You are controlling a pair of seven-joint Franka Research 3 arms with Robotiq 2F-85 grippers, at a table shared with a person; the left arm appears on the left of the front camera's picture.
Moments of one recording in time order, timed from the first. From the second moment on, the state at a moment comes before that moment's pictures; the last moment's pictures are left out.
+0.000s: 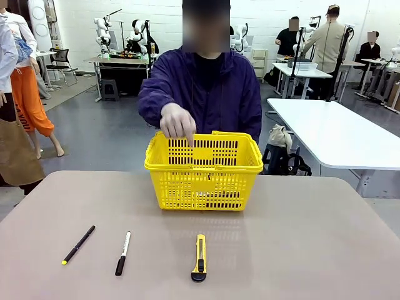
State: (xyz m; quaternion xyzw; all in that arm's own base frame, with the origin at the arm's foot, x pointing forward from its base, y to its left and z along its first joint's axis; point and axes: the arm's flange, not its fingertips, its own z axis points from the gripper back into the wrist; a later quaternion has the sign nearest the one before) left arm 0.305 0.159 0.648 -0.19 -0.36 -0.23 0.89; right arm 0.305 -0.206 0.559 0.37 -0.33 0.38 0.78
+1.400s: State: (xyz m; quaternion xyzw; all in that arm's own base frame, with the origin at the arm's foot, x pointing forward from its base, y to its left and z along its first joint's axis) left arm 0.305 0.159 0.648 -0.19 -0.36 -0.23 0.89; right arm 0.298 -0.205 0.561 0.36 -0.32 0.38 0.79
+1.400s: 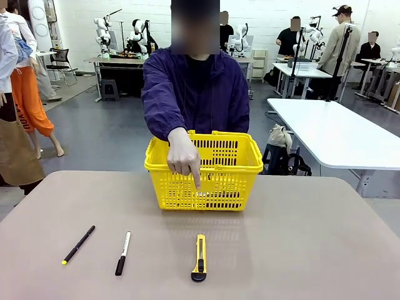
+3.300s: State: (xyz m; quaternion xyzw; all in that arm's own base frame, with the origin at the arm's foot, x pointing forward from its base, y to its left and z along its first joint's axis) left arm 0.249 -0.155 0.630 0.04 -0.22 -0.36 0.90; right arm 0.298 -0.205 0.562 0.36 -0.32 0.38 0.79
